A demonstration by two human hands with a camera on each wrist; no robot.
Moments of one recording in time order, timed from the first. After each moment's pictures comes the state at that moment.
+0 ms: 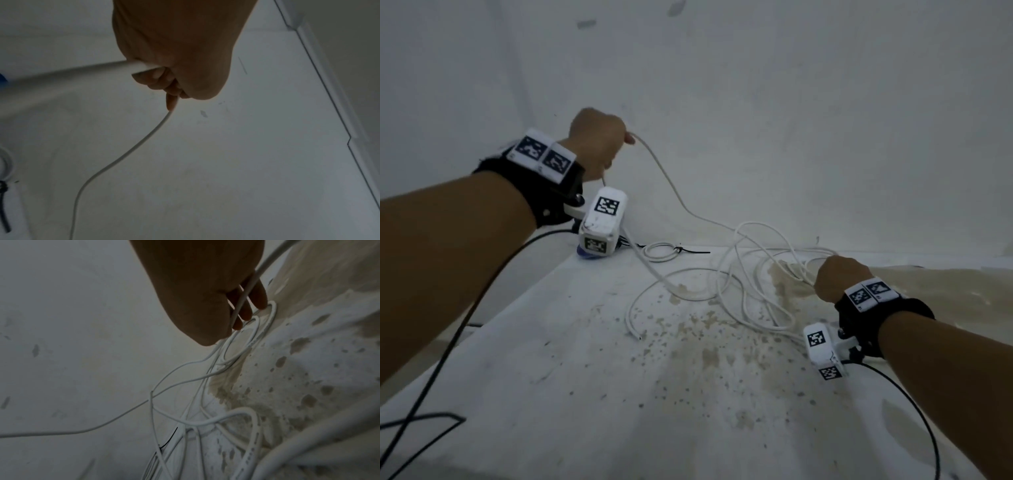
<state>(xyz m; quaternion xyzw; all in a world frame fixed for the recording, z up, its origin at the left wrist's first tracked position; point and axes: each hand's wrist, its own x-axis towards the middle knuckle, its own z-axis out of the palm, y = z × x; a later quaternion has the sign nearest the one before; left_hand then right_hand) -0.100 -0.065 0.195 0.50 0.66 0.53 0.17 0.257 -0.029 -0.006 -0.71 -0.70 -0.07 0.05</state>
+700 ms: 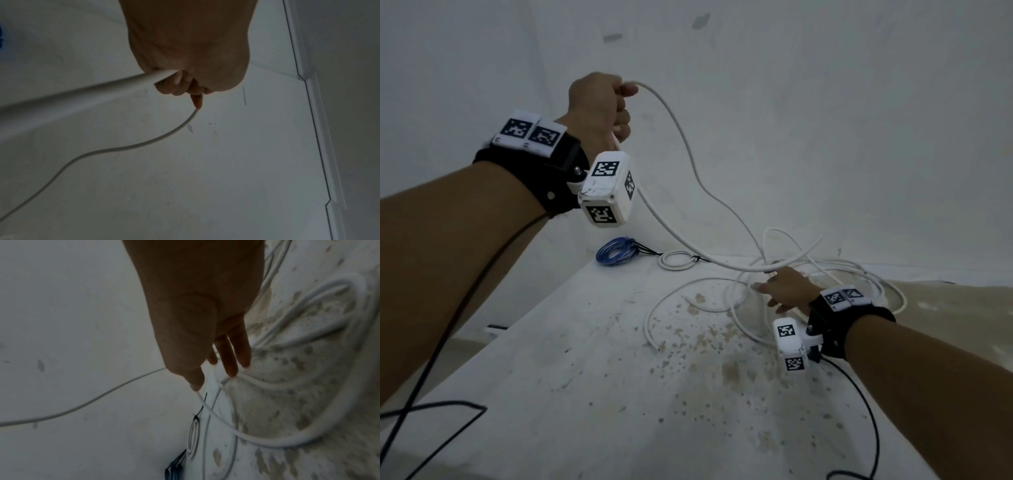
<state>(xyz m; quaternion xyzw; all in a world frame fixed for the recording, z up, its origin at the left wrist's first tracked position) -0.112 -0.080 0.237 0.43 0.44 0.72 0.32 0.164 0.023 -0.036 -0.58 -0.69 0.33 0.27</state>
